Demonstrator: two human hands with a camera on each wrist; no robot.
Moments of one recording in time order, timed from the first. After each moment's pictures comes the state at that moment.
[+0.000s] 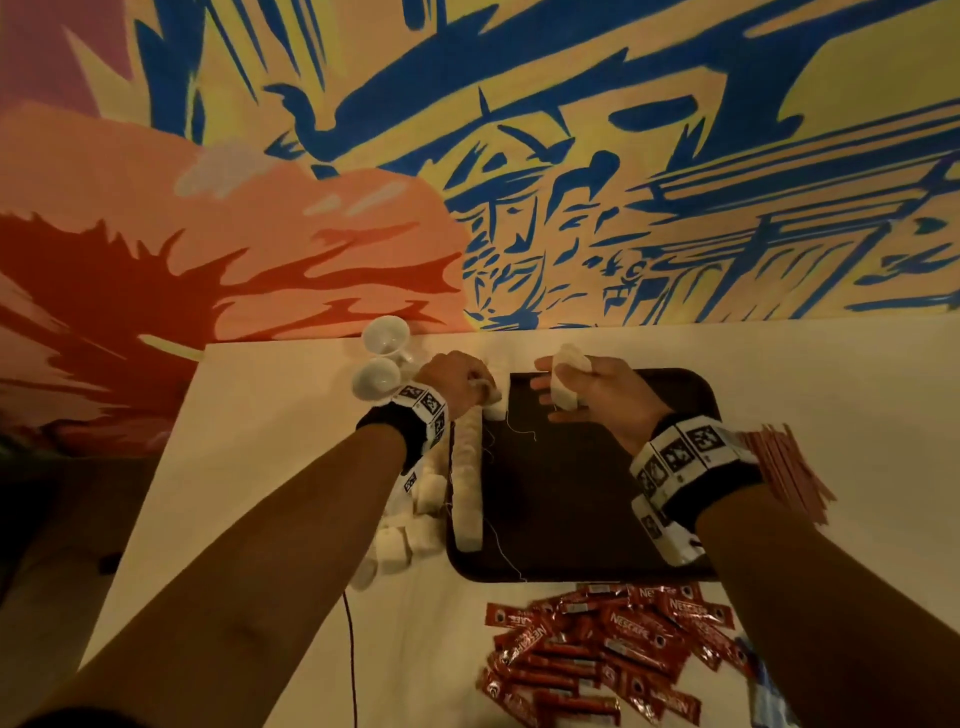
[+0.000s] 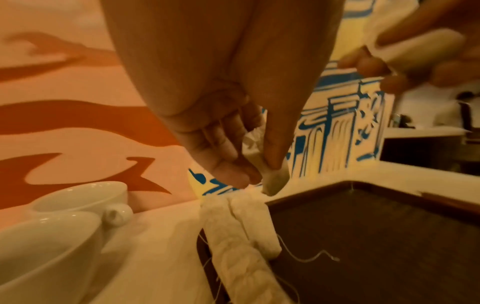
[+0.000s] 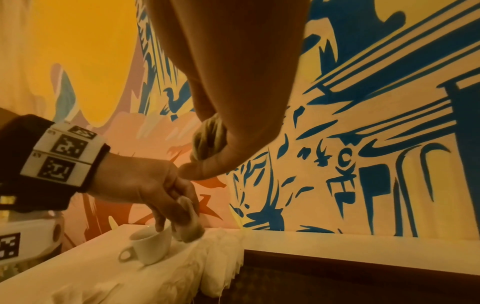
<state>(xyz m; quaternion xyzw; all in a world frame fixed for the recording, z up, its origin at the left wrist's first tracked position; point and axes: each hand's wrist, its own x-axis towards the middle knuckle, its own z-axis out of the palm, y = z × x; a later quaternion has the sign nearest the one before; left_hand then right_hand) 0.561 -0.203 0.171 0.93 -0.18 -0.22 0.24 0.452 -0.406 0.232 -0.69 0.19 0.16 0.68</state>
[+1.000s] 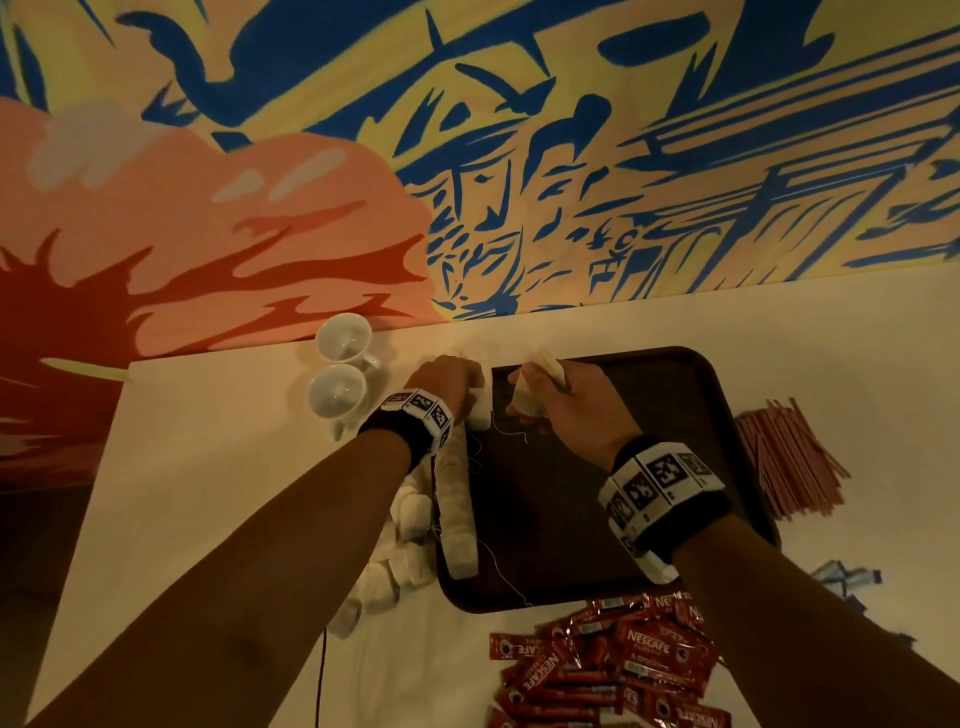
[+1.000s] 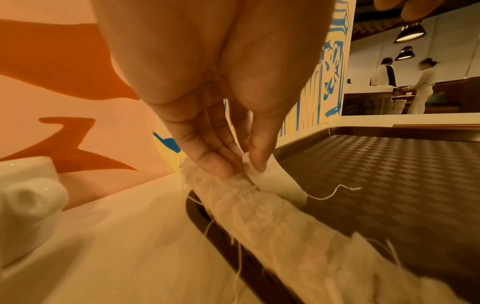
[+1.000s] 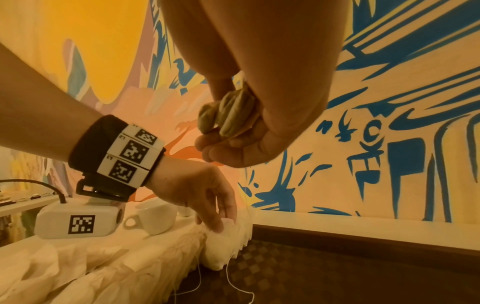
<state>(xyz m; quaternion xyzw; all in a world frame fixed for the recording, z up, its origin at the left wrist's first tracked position) 0.602 -0.226 0.084 0.94 -0.24 -0.21 0.10 0.470 -0.386 0.176 -0.81 0.17 0.08 0.55</state>
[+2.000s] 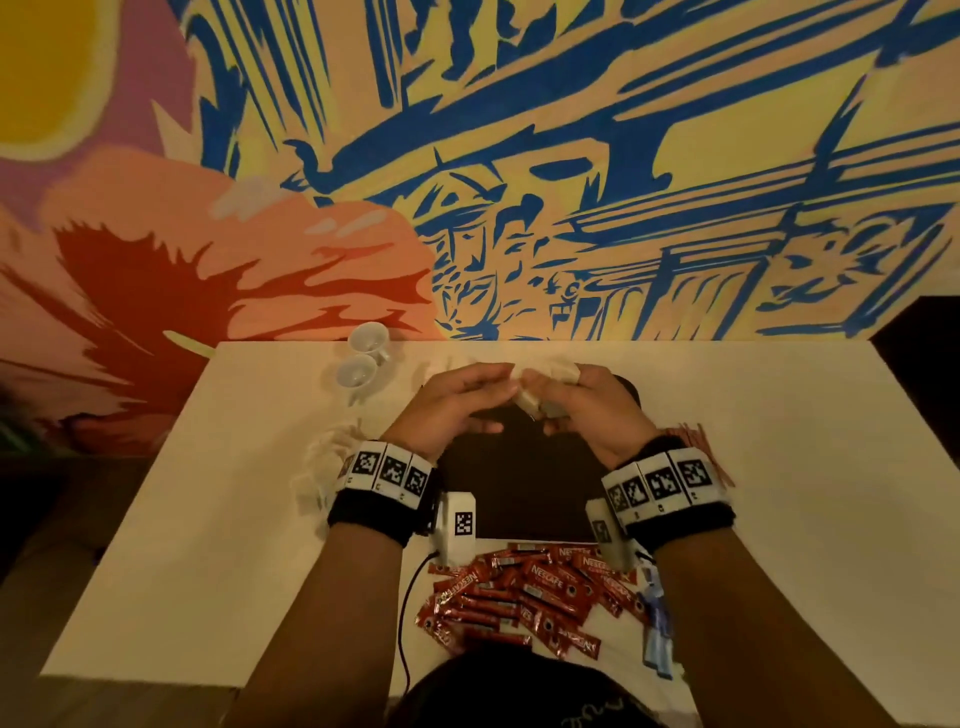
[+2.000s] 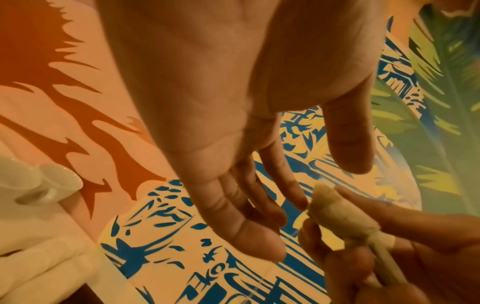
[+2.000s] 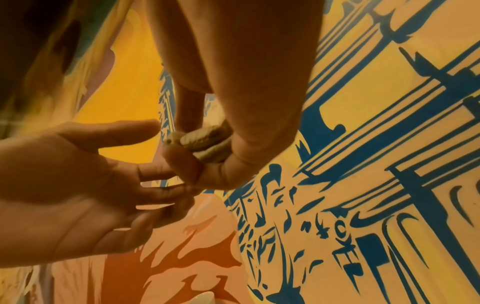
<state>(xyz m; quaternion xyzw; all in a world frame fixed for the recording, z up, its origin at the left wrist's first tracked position) 0.377 -0.258 0.303 0.67 -0.06 -0.27 0.69 0.340 -0.446 0.303 -0.68 0.10 0.10 0.72</state>
